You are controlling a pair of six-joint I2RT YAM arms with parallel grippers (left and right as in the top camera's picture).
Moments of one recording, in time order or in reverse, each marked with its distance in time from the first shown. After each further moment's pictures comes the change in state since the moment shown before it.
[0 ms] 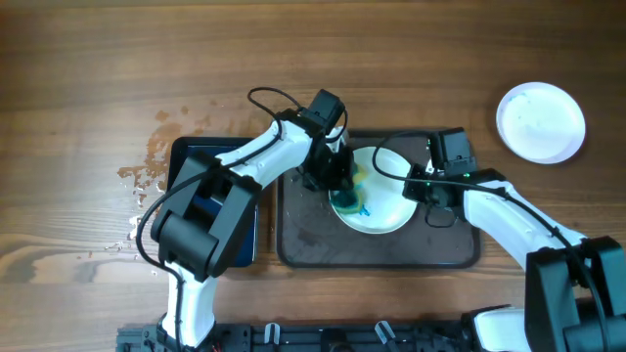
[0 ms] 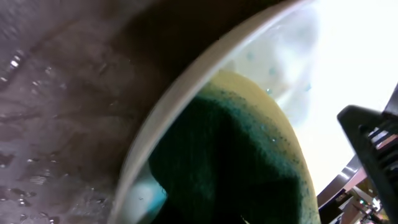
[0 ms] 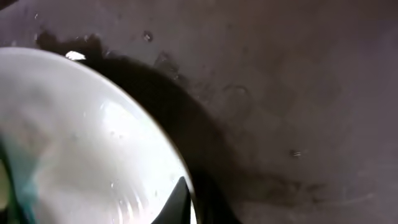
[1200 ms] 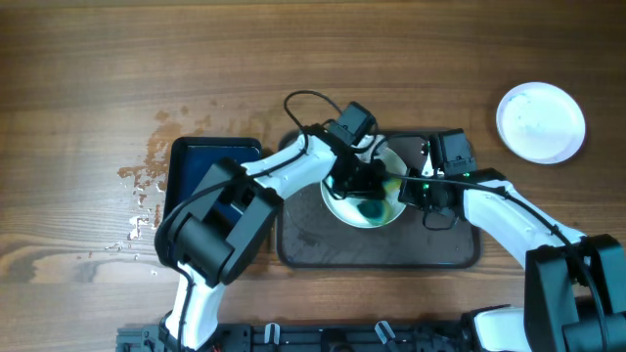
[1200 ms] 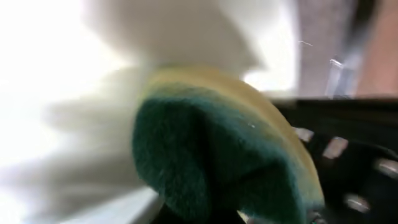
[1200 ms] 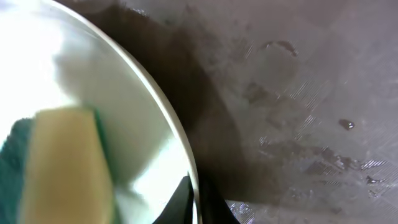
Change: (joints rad) left arm -0.111 0.021 0.003 0.150 0.071 0.056; right arm -0.003 0.005 0.000 -0.038 -0.122 0.016
